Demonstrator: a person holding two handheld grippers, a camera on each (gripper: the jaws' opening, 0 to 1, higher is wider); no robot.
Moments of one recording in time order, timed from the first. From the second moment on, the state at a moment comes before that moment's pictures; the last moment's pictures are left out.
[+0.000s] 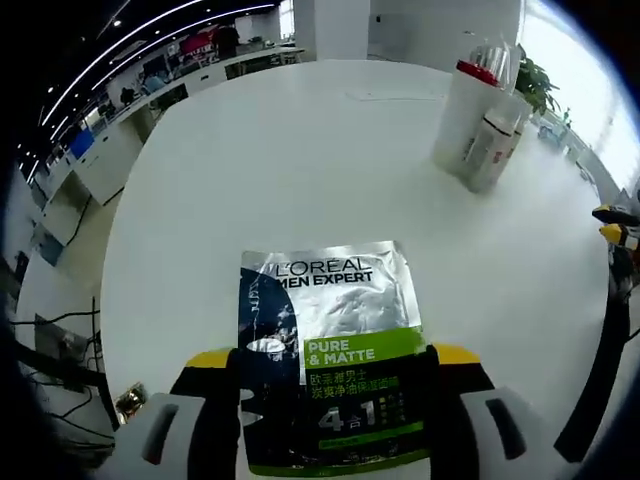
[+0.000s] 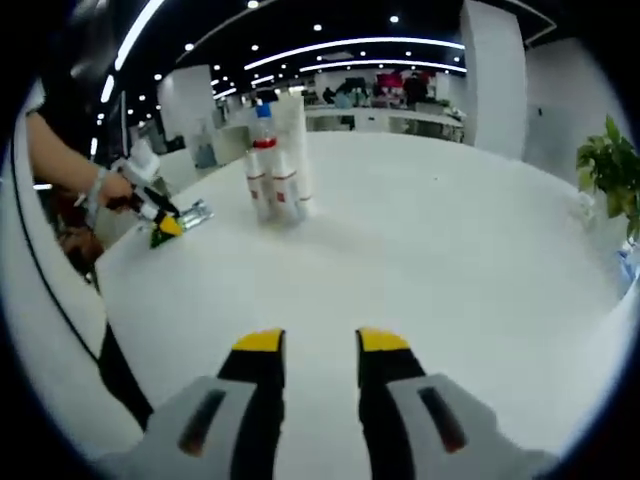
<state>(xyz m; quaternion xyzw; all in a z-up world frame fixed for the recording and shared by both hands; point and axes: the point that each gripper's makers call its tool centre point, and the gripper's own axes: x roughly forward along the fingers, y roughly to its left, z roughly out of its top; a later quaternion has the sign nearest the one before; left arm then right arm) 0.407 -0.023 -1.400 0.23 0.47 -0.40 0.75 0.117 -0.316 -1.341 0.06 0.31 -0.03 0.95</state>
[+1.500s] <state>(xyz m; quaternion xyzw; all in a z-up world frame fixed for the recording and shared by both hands) 0.342 -0.087 -1.392 0.16 0.51 -0.36 0.76 0.078 -0.389 -1.354 0.10 0.28 -0.03 0.95</state>
